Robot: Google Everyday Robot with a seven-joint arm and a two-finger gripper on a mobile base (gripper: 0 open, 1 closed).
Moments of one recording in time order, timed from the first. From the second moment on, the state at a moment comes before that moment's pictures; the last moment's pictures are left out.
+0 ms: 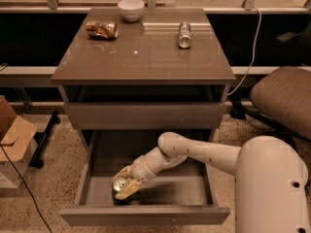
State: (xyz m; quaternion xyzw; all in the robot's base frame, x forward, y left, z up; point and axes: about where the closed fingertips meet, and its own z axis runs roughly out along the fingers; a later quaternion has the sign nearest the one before) arm 0.488 0.123 0.453 -0.64 0.57 0.46 0.22
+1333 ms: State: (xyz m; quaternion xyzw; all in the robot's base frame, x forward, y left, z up) arm 0.488 -0.068 0.651 -0.62 0.67 0.28 0.28
